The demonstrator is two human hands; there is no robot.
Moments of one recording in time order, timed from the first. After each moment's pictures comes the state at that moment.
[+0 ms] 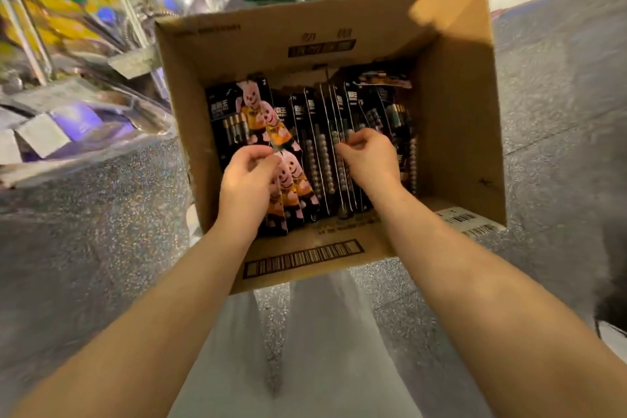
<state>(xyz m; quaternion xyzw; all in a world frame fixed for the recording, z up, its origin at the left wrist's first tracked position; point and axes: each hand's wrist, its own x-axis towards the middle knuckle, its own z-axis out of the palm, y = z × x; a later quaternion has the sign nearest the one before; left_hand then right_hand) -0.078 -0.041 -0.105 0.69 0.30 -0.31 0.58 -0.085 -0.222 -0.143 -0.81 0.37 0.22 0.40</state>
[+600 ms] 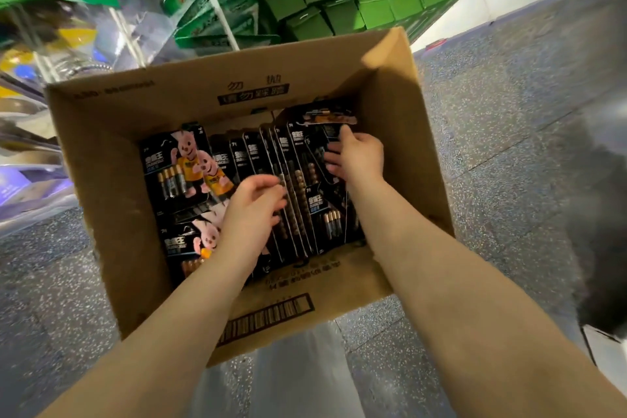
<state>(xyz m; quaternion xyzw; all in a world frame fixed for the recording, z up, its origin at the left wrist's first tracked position) -0.065 -0.120 -0.123 0.66 0.24 -0.37 0.60 -0.036 -0.285 -0.151 -0.58 0.57 0.08 0.58</state>
